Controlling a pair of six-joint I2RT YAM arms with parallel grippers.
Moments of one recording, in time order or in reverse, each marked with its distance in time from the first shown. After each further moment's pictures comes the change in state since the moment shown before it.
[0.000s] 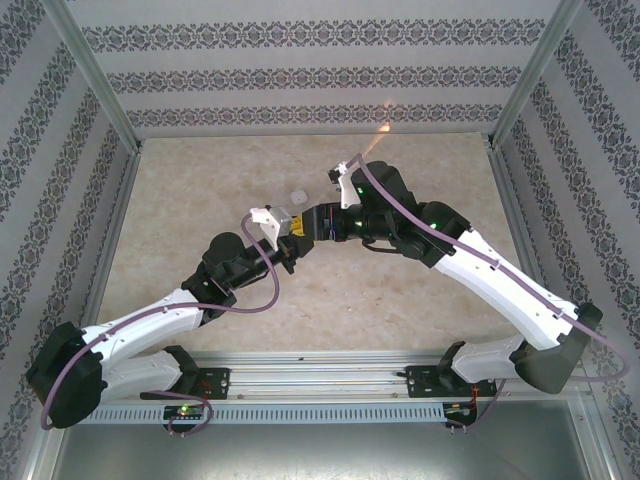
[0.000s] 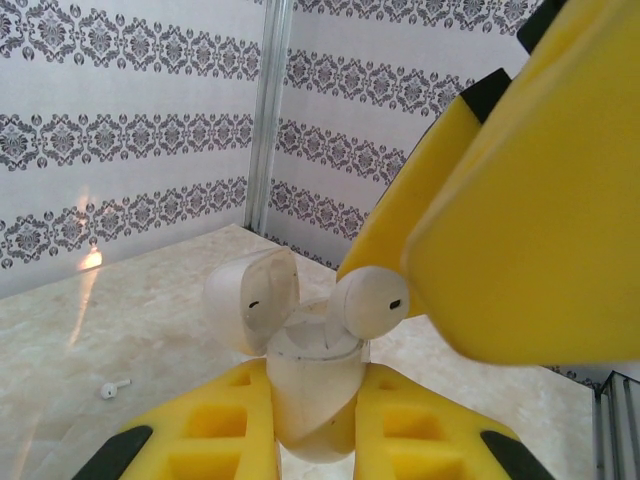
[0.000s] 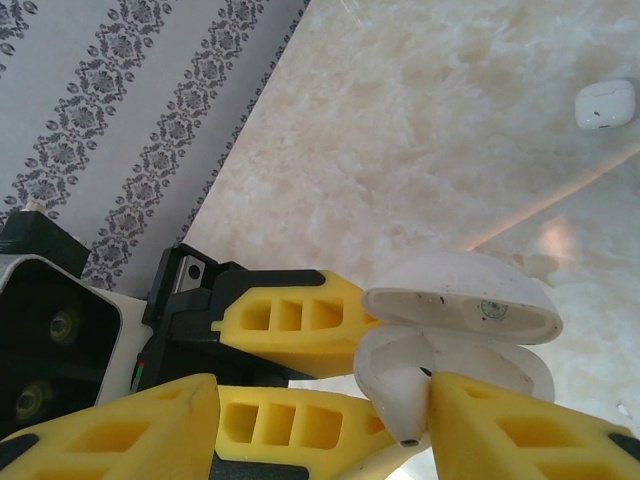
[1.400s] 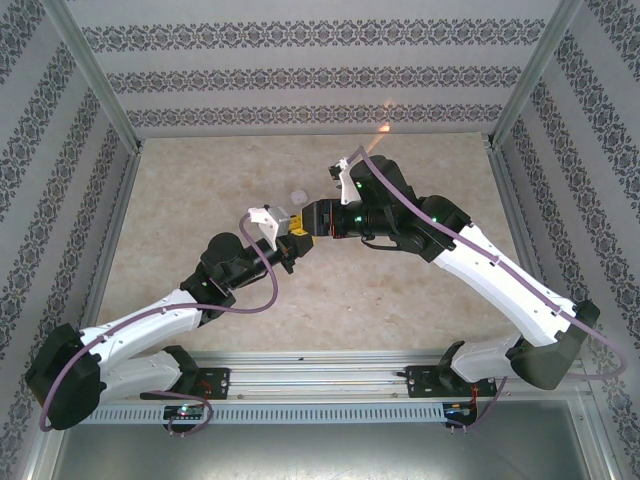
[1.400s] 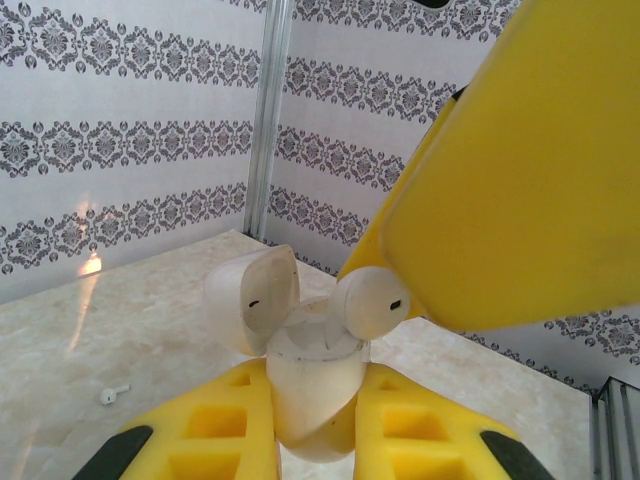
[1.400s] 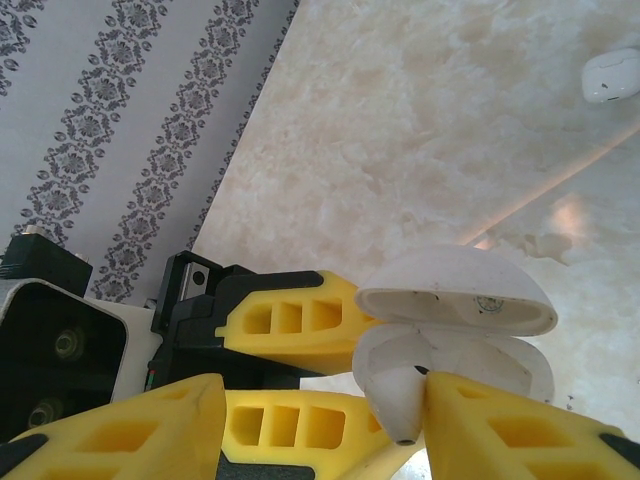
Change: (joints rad) left arm 0.001 -0.009 0.000 0.002 0.003 -0.004; right arm -0.006 0.024 0.056 -0.051 -0.022 0.058
